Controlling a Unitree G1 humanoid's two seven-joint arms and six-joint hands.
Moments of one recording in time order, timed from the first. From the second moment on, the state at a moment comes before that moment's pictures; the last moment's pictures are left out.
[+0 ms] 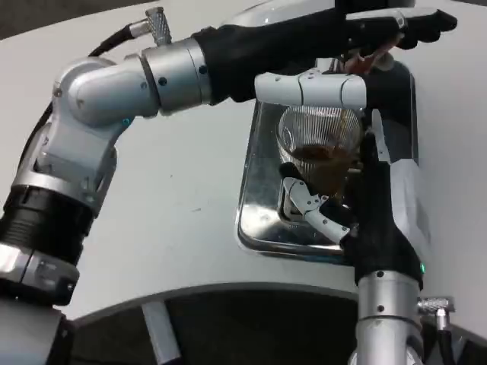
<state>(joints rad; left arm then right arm) -1.19 0.43 -0.18 0.58 0.01 -0.50 -0.86 -0.28 0.06 0.31 -0.23 -0.55 0.39 -0.43</state>
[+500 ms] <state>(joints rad) -1.20 0.43 -0.18 0.60 0.01 -0.52 -0.86 -0.30 0.07 0.31 -0.19 -0.54 0.39 -0.45</state>
